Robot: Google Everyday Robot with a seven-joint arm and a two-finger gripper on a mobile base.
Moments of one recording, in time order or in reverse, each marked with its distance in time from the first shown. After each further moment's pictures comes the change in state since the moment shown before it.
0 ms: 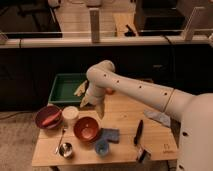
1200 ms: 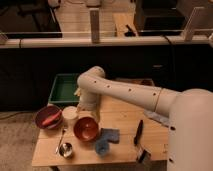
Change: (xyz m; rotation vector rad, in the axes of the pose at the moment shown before) arm -0.021 -0.018 0.024 -0.072 0.010 -0.104
